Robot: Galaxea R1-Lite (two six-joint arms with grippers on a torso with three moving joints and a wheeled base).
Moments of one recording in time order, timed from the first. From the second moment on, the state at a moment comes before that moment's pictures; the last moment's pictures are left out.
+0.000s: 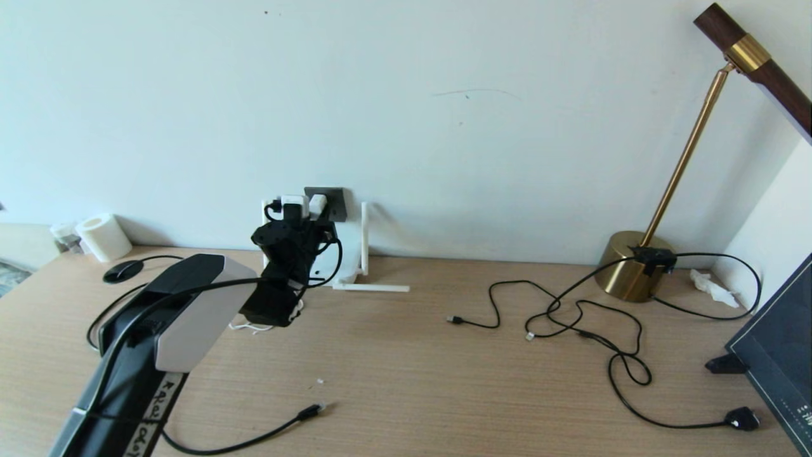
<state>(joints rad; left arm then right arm) -0.17 2.70 -1.75 -1.27 0.12 0.11 0.00 0.00 0.00 -0.01 -0.02 0.05</state>
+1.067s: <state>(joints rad) -0.18 2.69 -1.75 -1.26 0.12 0.11 0.00 0.00 0.00 -0.01 -0.02 0.05</state>
